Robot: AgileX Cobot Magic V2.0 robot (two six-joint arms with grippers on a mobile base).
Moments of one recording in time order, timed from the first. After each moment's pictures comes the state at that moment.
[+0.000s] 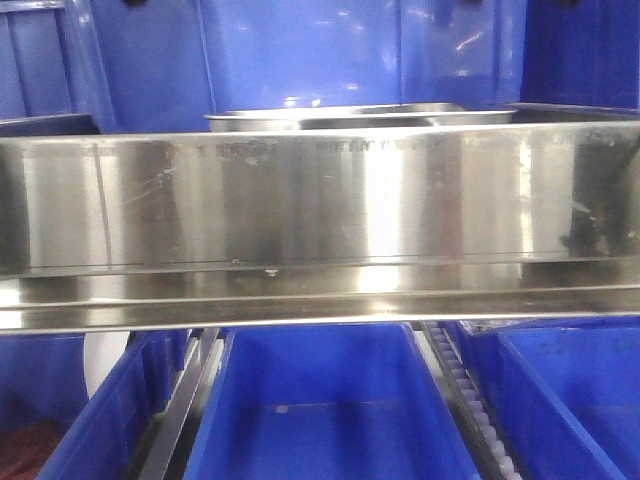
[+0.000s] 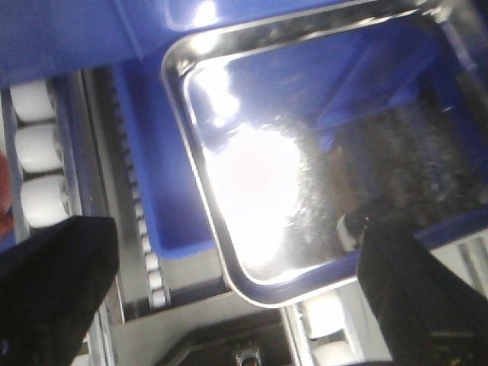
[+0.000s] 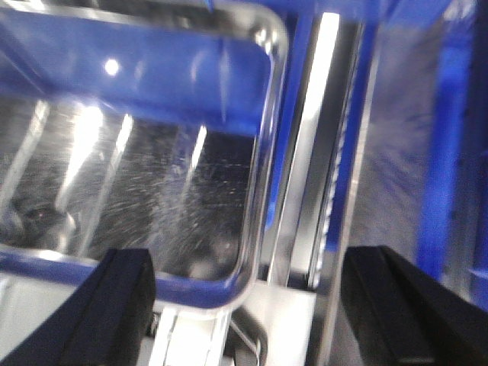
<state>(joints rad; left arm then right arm) -0.54 1.75 -1.84 0.02 1.15 -0.30 0.31 1.76 -1.83 0.03 1.25 0.14</state>
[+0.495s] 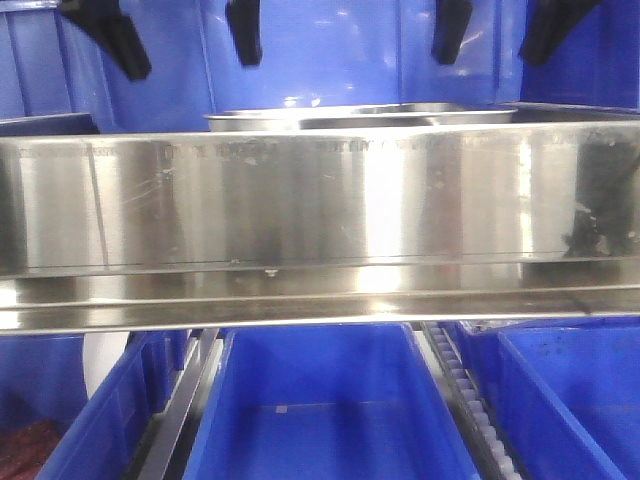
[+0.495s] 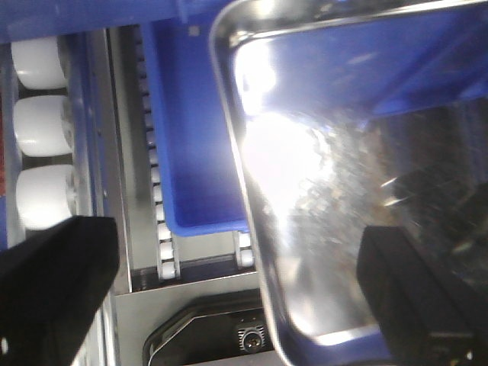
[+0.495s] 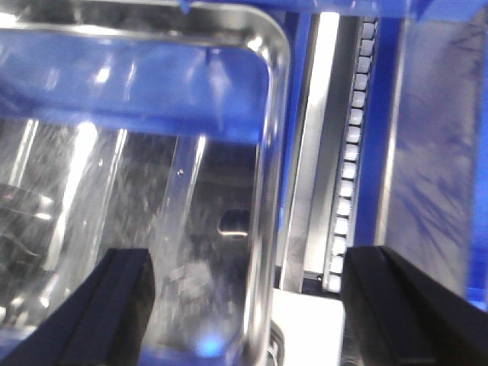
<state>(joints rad) -0.51 1.87 -1.85 0.04 1.15 -0.36 0.31 1.85 -1.83 0.03 1.18 0.20</state>
